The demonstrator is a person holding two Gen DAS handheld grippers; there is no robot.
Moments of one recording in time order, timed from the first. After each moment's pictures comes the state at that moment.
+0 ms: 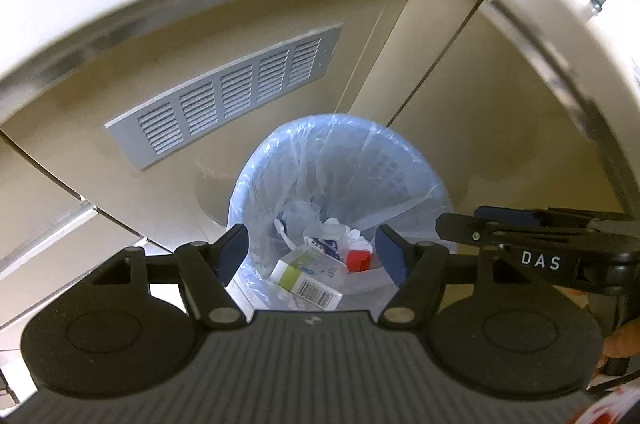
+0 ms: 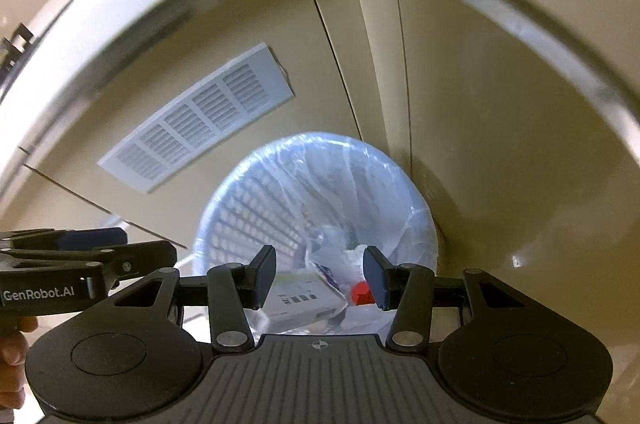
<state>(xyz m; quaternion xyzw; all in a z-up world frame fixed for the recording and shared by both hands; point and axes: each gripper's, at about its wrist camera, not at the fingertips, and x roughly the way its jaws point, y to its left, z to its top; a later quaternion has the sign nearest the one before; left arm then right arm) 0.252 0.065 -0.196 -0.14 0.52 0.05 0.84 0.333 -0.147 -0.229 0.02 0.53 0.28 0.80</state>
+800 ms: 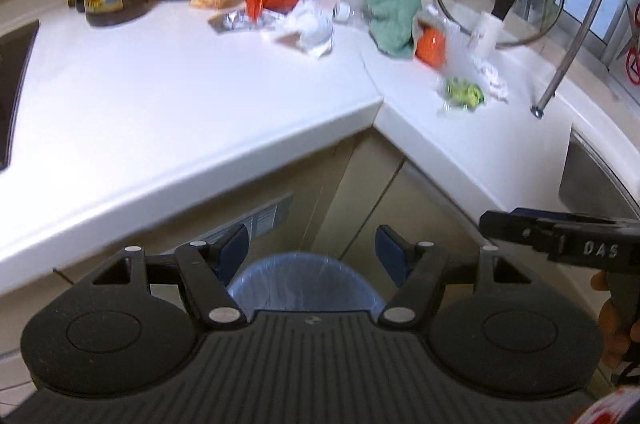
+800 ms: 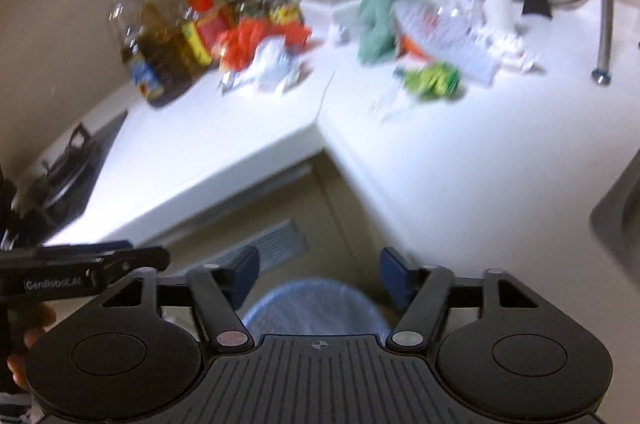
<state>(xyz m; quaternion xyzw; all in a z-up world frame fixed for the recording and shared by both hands) 0.265 0.044 -0.072 -0.12 0.38 0.06 0.91 0.350 -0.205 -0.089 0.06 0.39 0.32 0.86</state>
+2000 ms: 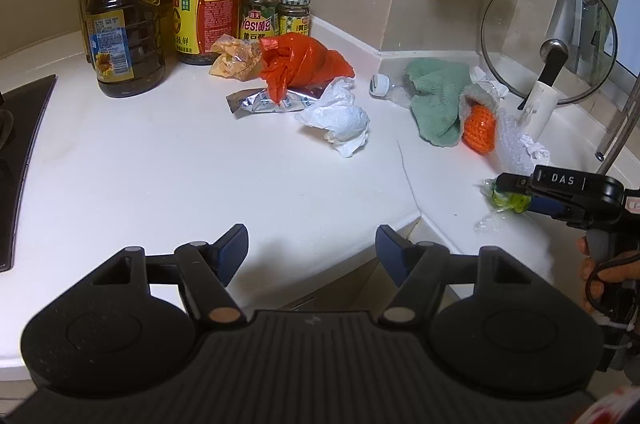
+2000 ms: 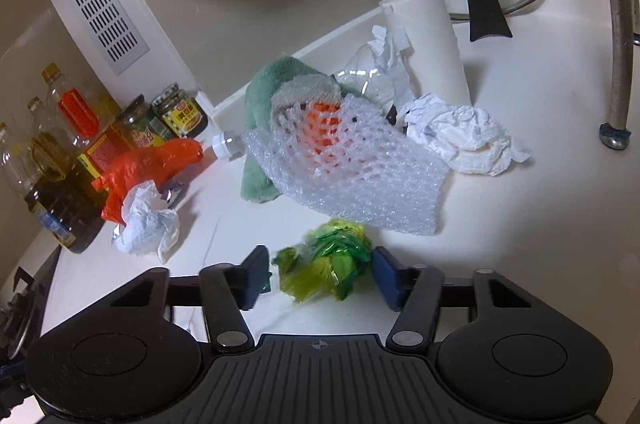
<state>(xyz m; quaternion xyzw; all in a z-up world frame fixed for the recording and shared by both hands) 0.349 0.055 -0.046 -0.11 0.34 0.13 0.92 0.533 -0.212 -0.106 0.17 0.37 0.24 0.88</state>
